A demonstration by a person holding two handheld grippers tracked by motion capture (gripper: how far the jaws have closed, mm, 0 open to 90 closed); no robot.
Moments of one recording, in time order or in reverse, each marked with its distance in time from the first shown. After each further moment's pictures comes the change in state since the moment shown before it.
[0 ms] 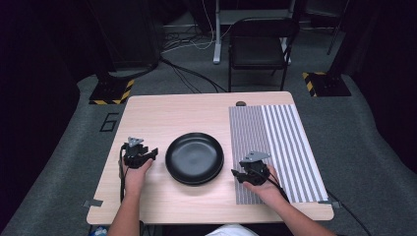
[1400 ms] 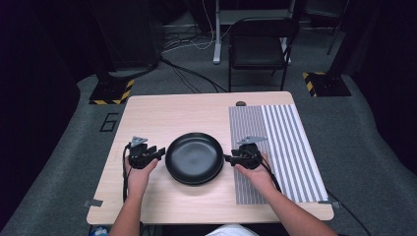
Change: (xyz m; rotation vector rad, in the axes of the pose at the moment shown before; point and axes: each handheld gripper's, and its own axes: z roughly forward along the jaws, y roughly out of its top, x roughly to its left) left arm -0.024 0.008 -0.013 -0.008 -0.125 -0.040; right arm -0.015 0.040 0.023 -0.052 0.073 0.170
